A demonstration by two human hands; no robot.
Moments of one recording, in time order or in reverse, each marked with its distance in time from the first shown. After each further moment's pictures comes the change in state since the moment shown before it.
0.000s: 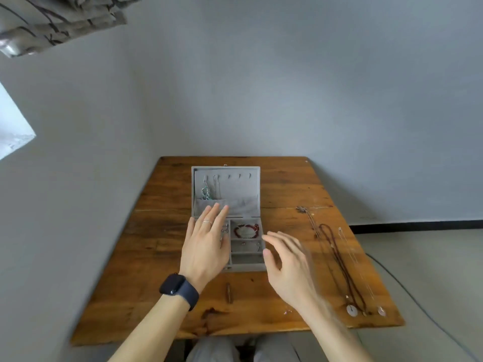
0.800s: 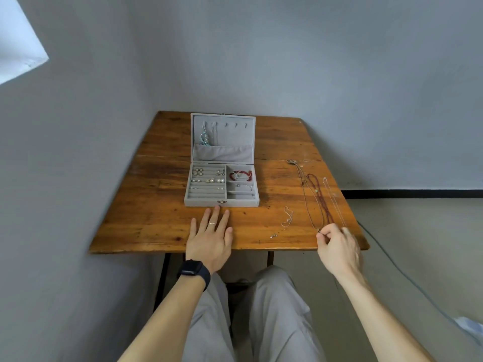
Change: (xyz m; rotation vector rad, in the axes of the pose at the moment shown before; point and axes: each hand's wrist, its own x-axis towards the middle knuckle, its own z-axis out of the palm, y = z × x) left_hand -0.134 0.010 0.054 0.212 -0.321 -0.136; right_hand -0.116 0.088 -0.054 -0.319 -0.062 0.530
